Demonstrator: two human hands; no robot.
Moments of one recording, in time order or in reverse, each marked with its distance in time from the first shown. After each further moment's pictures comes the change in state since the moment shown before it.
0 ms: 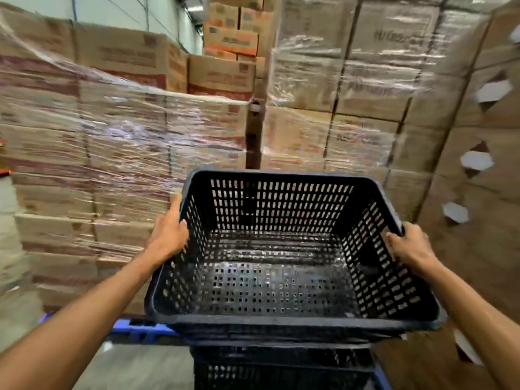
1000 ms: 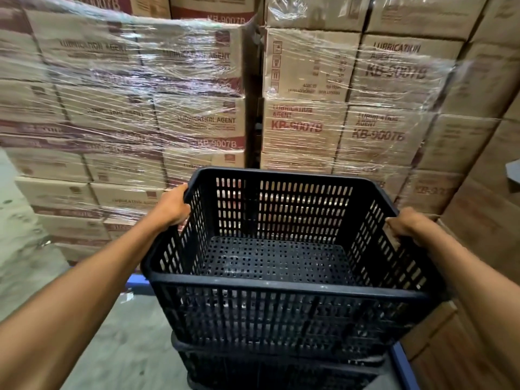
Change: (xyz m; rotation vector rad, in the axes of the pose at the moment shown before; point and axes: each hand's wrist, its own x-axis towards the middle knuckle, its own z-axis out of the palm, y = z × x) left_hand 0.077 0.001 0.116 0.238 -0.246 -0.211; right_hand 0.125 0.047 0.098 -0.249 -0.446 0.205
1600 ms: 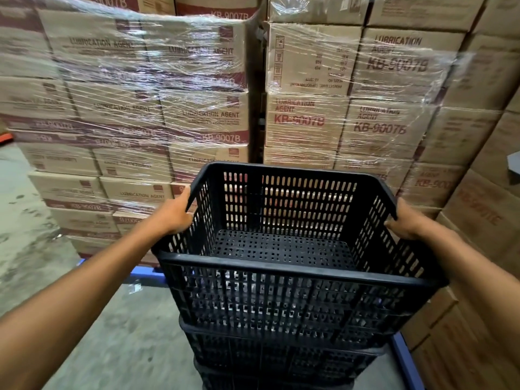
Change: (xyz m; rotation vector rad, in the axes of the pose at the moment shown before) left_hand -0.053 -0.008 -0.010 0.149 -0.150 0.015; right_hand 0.036 0.045 0.012 -0.169 -0.082 -0.086
